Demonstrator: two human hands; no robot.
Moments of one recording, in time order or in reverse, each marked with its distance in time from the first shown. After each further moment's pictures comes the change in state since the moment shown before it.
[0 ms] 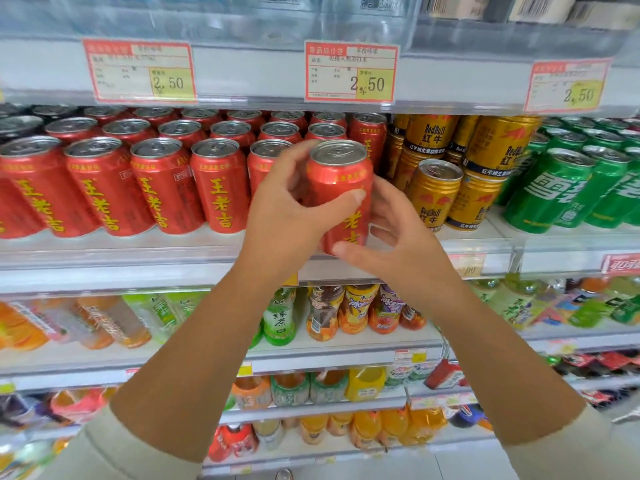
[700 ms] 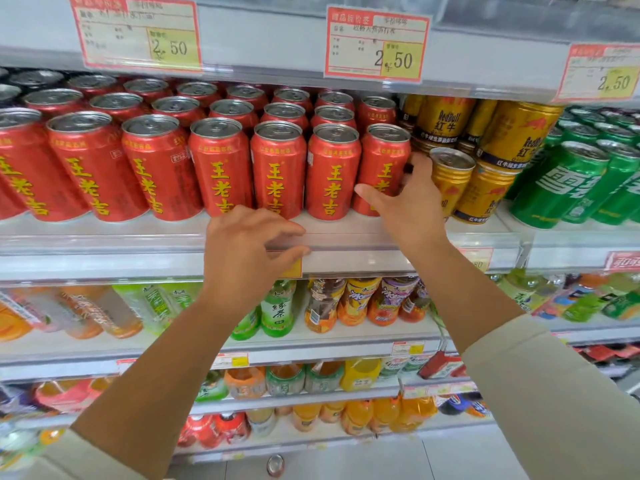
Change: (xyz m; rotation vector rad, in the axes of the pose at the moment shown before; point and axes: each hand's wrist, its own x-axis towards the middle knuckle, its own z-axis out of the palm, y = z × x) left_hand -0.024 -0.075 -0.069 0.976 -0.037 0.360; right_hand 0.075 0.044 0.000 -0.320 0.424 0.133
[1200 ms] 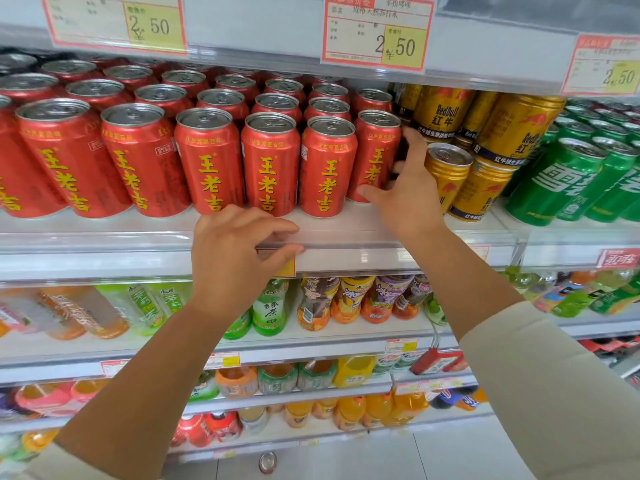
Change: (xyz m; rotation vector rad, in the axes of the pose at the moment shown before) left_hand -0.002 -0.002 0.005 -0.030 0.071 0.046; right_hand 0.011 0.001 -0.004 -0.110 -0.066 -0.100
